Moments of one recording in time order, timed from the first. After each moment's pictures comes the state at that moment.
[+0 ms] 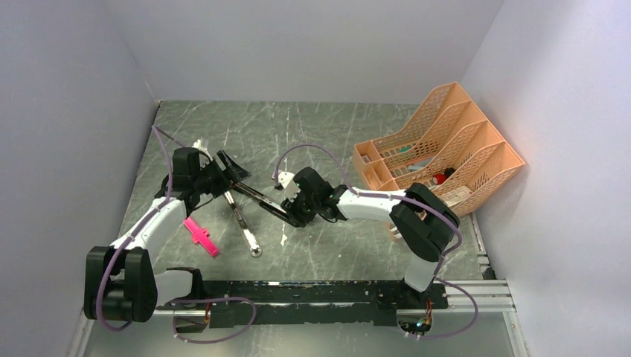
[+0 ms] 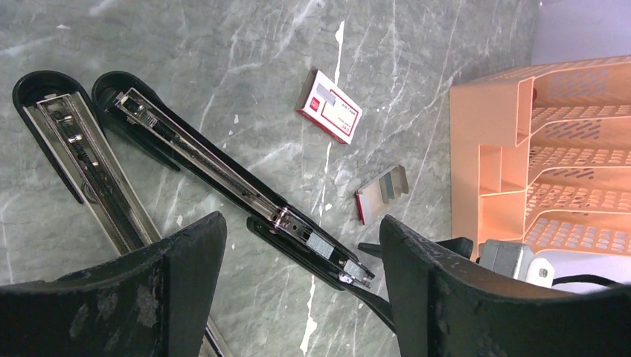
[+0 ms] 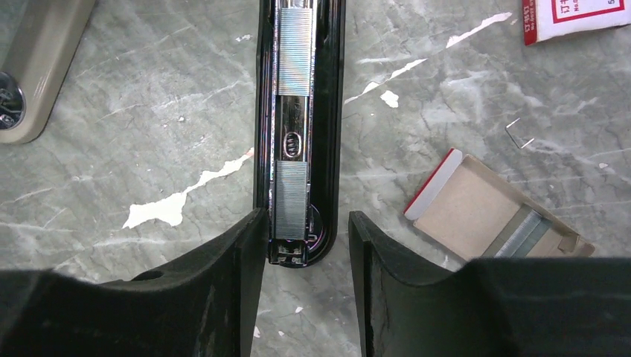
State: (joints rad) left arm -0.08 1.20 0.64 -0.07 0.38 -0.70; right arm 0.89 1.76 0.97 -0.07 -0.15 -0.13
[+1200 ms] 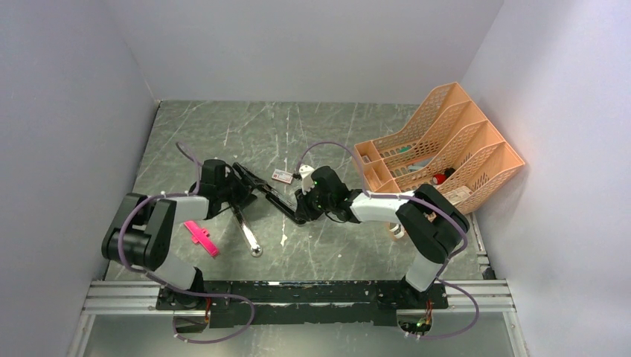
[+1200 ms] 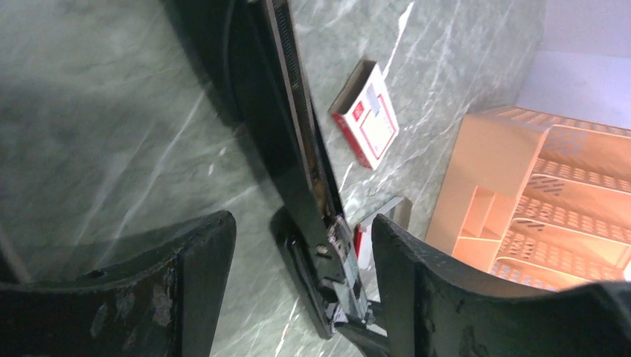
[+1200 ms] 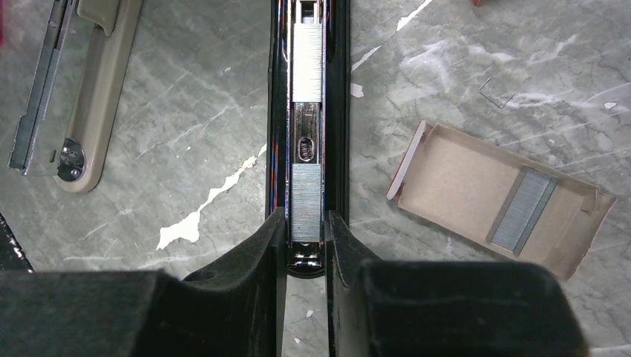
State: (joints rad) left arm -0.22 1.52 0.52 0.31 0.29 -1.05; right arm 0.79 1.71 0.81 0.18 -0.27 0.13
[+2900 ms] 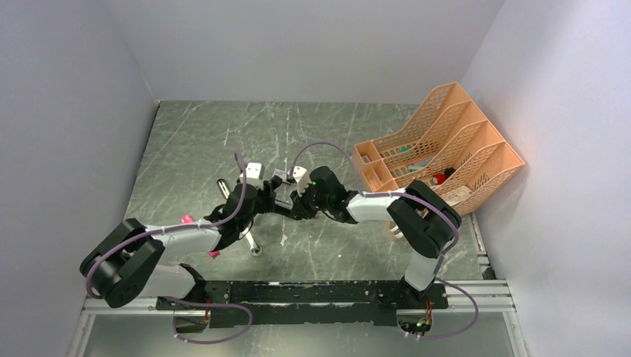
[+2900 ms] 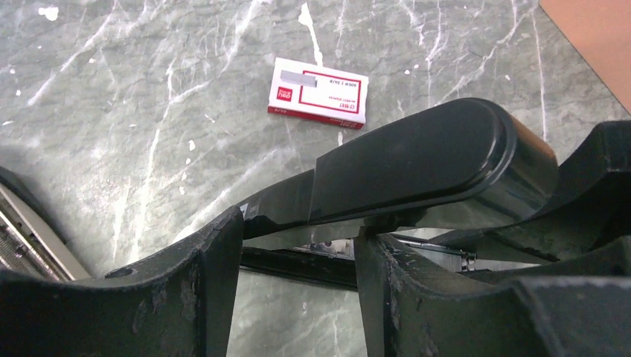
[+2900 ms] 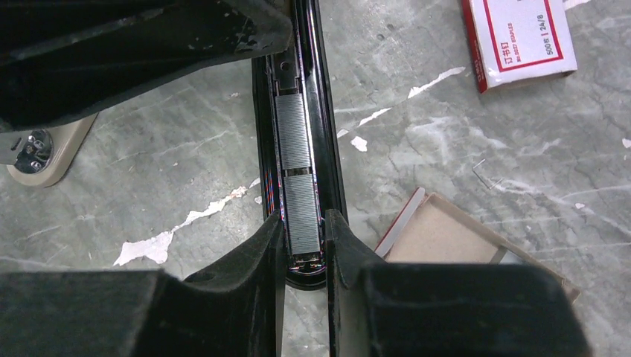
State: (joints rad) left arm -0.71 1.32 0.39 0.52 -0.34 -0.38; right arm 0.79 1.77 0.81 0.32 -0.31 -0.06
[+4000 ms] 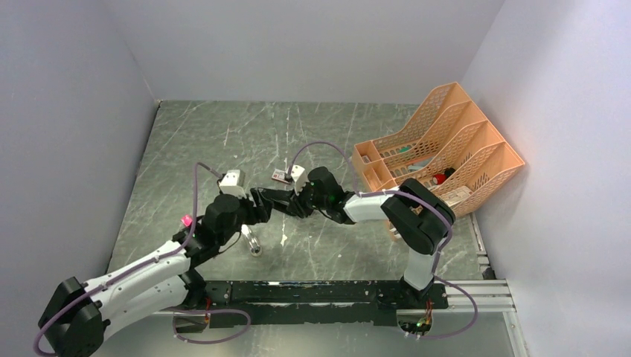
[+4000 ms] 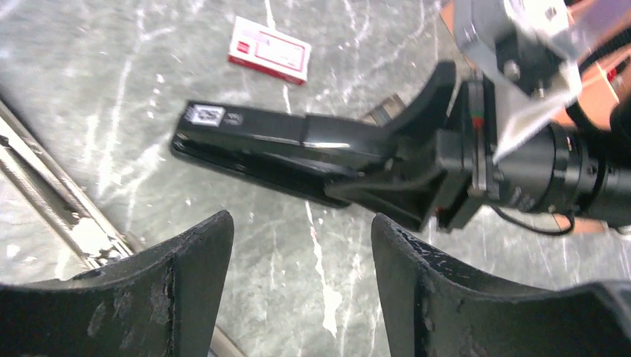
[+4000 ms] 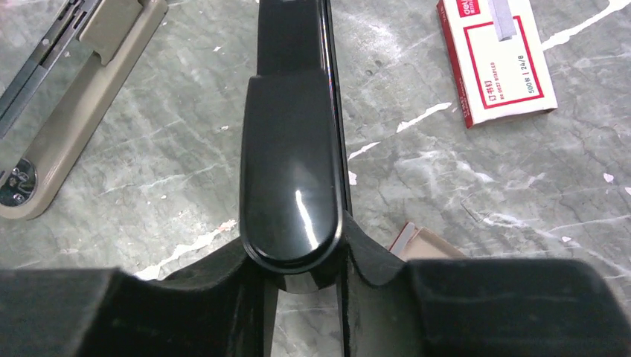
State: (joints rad) left arm -0.77 0.83 0.34 0.10 -0.31 -0.61; right arm 0.80 1.82 0.82 0.44 -0.29 -0.06
